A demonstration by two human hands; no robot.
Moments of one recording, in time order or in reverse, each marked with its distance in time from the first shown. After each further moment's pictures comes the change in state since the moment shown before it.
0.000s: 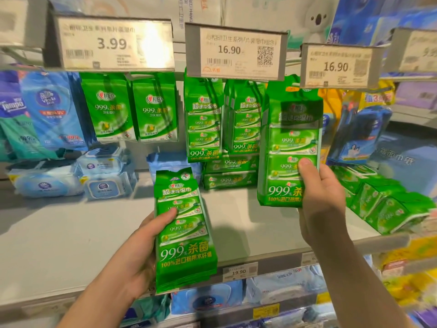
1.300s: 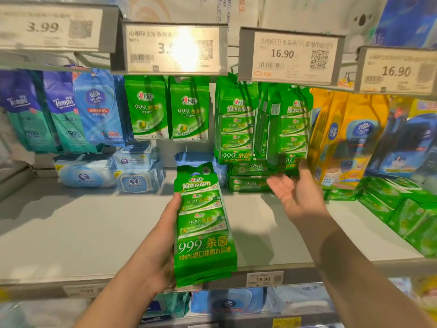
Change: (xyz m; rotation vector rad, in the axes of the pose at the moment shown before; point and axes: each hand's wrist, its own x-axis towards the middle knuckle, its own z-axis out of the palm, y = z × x) left_hand -0.032 0.017 0.018 -0.067 0.043 0.008; right_hand 0.067 0.072 0.052 0.401 0.126 0.572
